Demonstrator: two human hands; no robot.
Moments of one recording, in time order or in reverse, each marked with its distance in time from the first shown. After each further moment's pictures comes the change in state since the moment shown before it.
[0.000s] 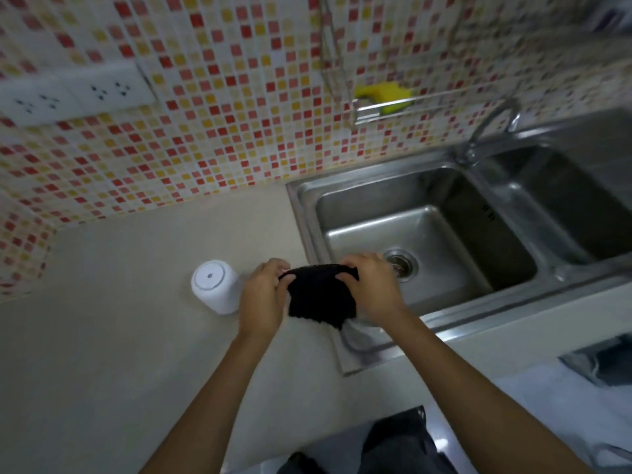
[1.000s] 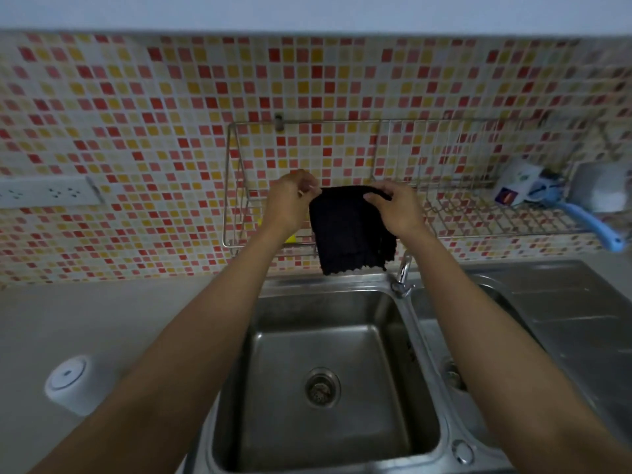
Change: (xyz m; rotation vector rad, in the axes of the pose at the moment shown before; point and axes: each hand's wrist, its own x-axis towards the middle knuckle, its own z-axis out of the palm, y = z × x) left_hand 0.279 0.331 0.063 -0.155 0.230 0.198; right_hand 0.266 0.114 -0.334 0.465 0.170 -0.220
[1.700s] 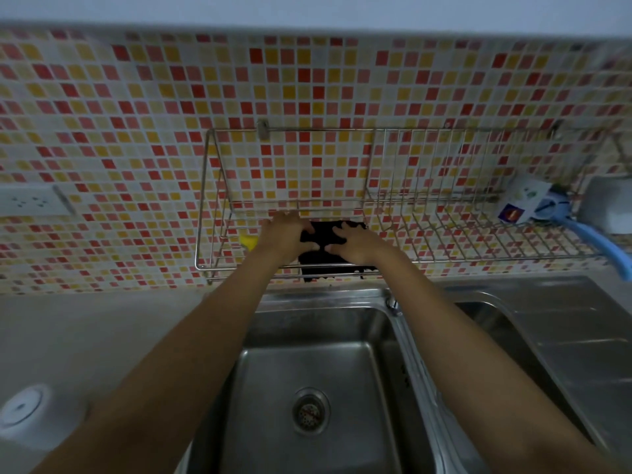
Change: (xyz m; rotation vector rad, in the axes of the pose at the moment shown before) left_hand 0.019 -0.036 0.040 0.660 -0.460 -0.057; right_hand 0.037 0.036 0.043 -0.694 -0.694 0.125
